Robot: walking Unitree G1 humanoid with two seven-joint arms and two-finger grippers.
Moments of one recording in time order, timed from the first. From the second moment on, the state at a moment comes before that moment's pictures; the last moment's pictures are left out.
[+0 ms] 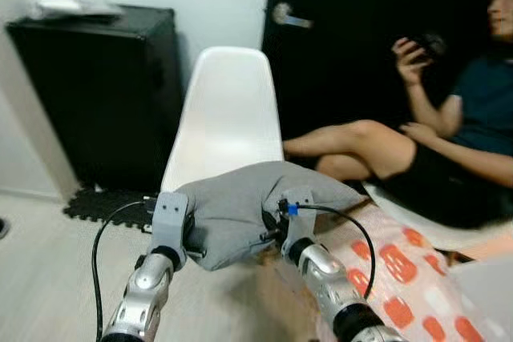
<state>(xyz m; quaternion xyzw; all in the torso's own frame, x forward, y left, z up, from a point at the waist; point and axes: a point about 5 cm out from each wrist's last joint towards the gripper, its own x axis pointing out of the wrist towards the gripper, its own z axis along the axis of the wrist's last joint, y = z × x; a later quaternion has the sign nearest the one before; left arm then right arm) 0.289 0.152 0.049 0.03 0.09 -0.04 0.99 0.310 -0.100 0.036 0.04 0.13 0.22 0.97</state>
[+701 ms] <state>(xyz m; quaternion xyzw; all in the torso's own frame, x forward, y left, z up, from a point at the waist) 0.284 0.160 0.051 0.03 0.08 -0.02 1.00 0.311 -0.093 0.040 0.04 0.12 0.24 0.96</state>
